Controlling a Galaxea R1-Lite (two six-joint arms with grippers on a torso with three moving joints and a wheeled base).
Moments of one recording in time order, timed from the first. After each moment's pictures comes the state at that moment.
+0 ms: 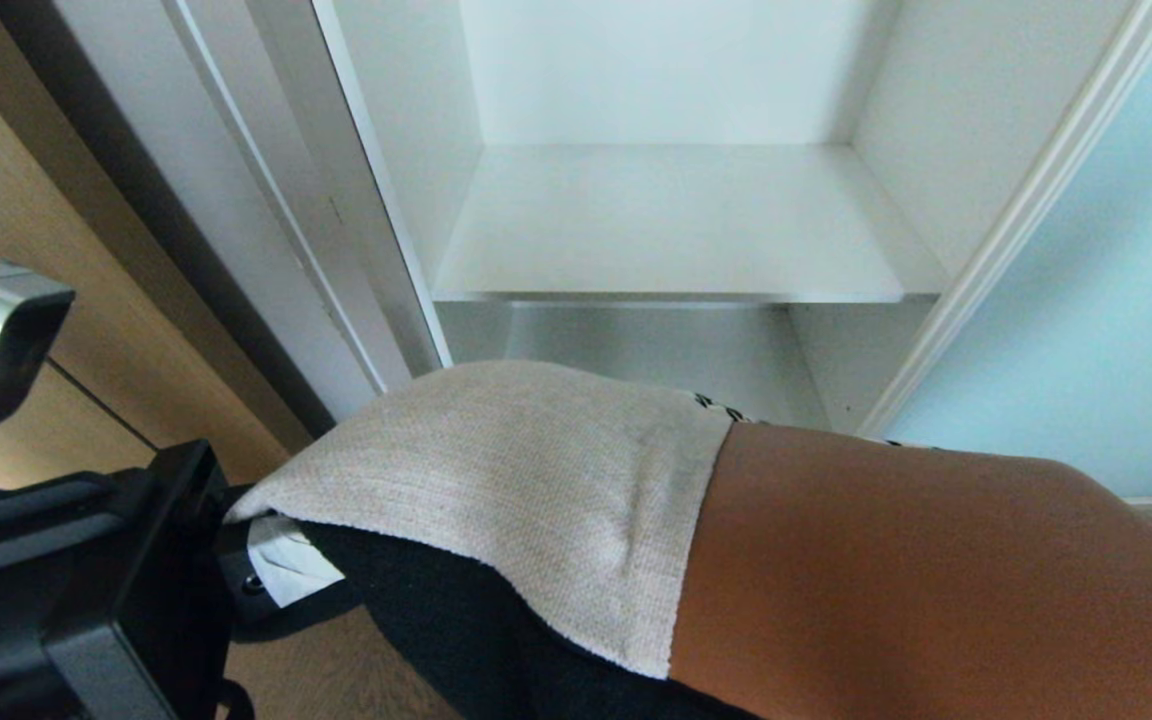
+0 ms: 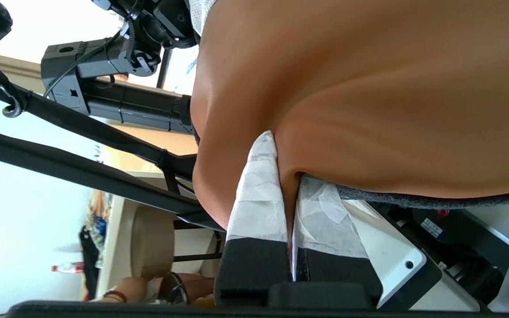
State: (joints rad) left arm -0.62 1.09 -0.52 -0.67 -0.46 -0.22; right arm 0.68 0.86 -1.01 0.36 0.51 0.67
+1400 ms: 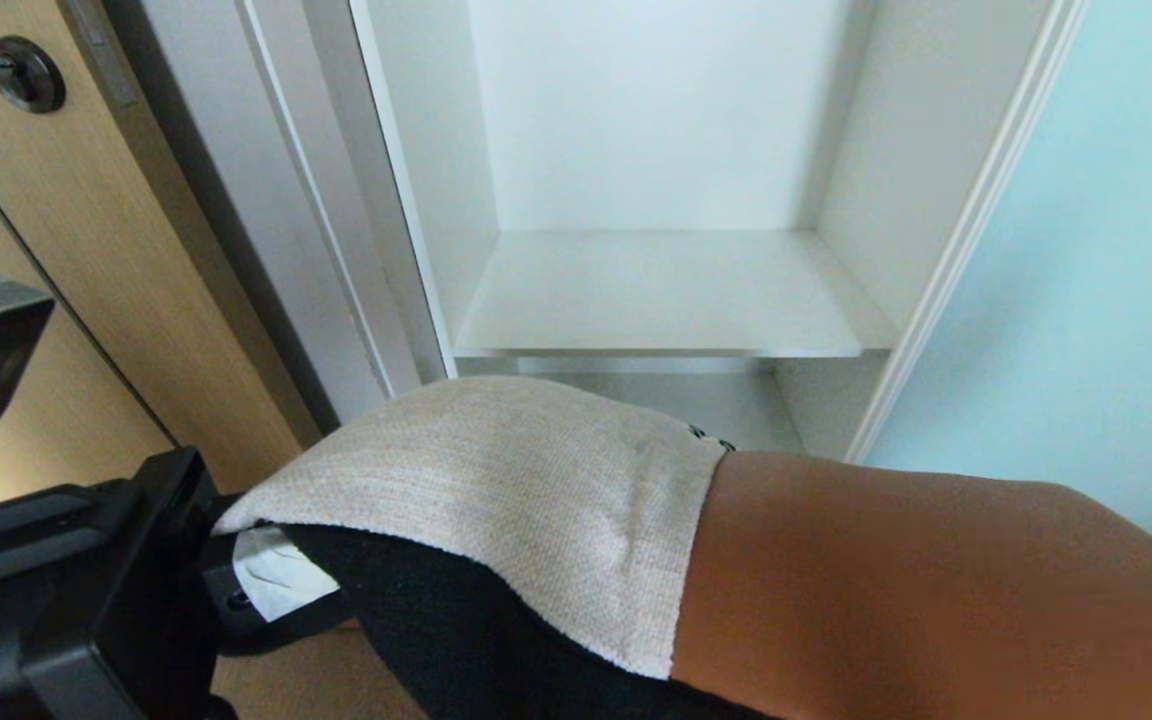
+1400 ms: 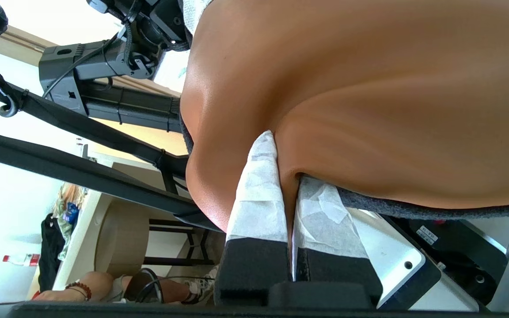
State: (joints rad) left arm -0.62 1.08 -0.51 -0.68 -0.46 -0.22; right arm 0.68 0.87 -1.00 0.36 0.51 0.67
